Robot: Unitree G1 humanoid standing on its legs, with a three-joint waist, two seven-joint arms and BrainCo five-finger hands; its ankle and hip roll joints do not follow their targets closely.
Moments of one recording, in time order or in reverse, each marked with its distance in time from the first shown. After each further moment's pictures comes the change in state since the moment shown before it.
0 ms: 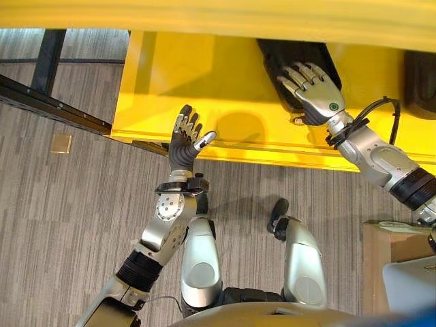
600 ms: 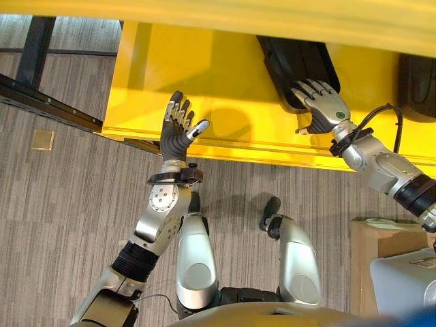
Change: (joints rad) left arm -0.049 0.015 0.043 0.000 0.005 0.005 0.002; right arm 0.042 -0.010 -0.002 0.073 0.134 0.033 -0.003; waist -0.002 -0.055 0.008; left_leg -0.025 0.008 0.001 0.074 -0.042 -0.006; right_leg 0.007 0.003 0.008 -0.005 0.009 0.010
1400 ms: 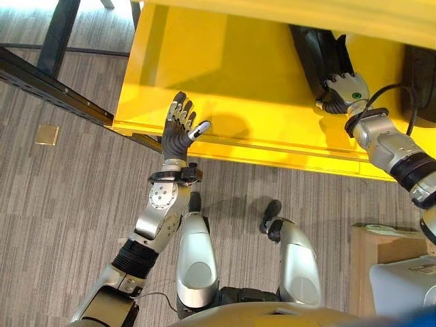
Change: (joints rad) left arm -0.009 0.000 0.012 0.041 -0.029 0.008 -0.055; right arm -0.202 0.059 0.075 0.303 -0.055 0.043 0.129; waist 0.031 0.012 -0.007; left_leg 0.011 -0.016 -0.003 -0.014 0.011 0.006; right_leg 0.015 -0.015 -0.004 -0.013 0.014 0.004
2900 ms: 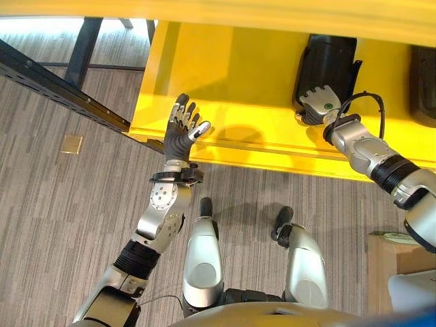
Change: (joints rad) left arm 0.003 -0.014 -0.008 0.006 -0.041 -0.005 -0.038; right arm 0.001 0.094 0.059 0.012 -0.121 0.036 0.060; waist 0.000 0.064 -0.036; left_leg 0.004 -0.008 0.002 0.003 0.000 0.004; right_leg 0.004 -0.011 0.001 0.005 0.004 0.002
